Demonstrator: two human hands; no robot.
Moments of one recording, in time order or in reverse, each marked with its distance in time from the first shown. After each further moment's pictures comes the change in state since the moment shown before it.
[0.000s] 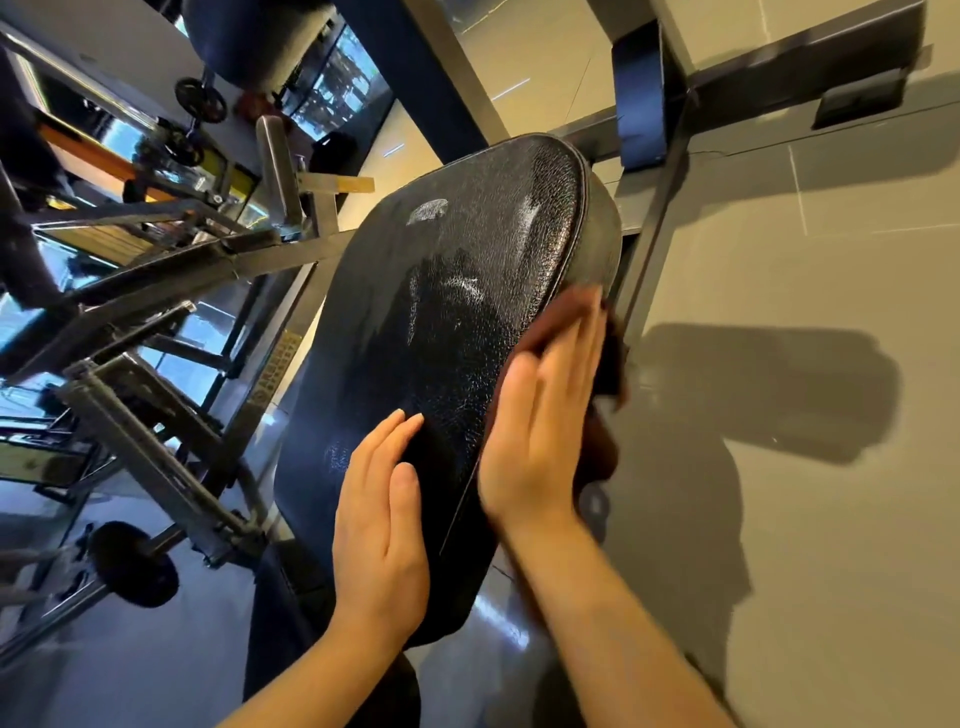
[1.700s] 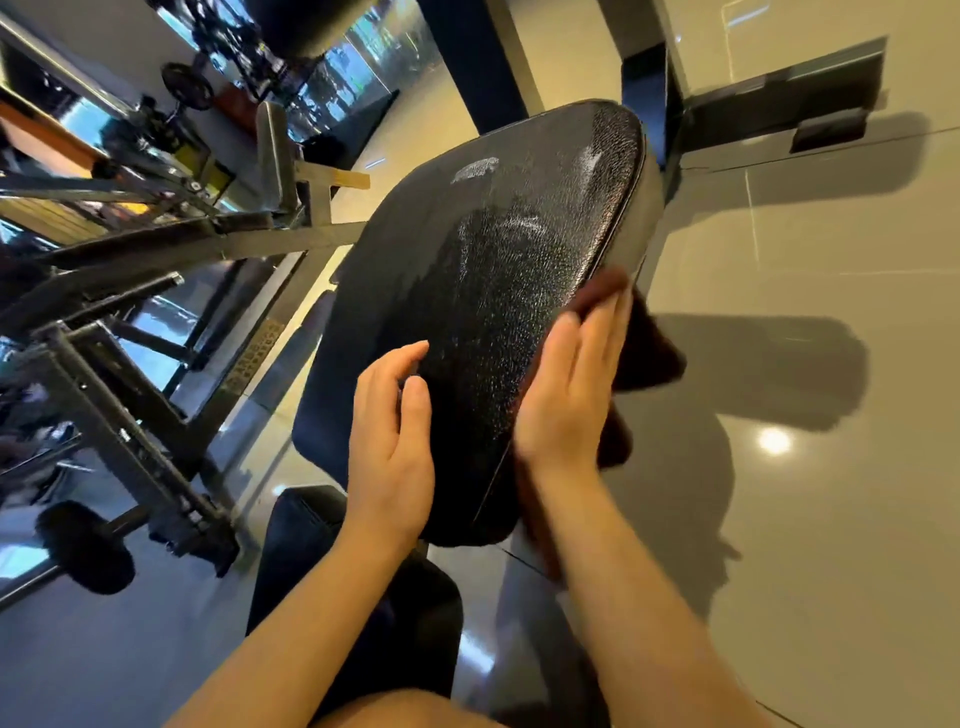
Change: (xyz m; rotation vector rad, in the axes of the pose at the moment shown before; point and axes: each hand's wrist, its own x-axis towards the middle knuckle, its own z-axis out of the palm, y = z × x) left_hand 0.001 -0.024 -0.029 -0.250 0.061 0.019; right_hand -0.043 -0.002 0.014 0.091 0.089 0.130
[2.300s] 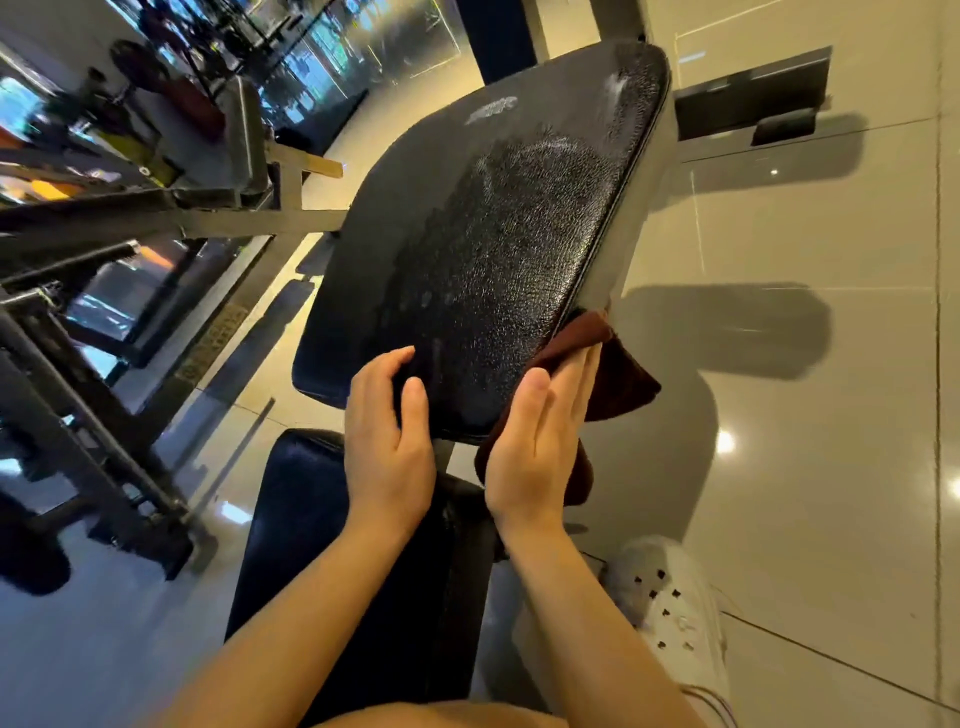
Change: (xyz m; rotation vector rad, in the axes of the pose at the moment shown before) left_hand -0.057 -0.061 -0.027 0.078 0.040 -0.011; right_hand -0.129 0.004 0.000 -0.058 -0.020 -0.023
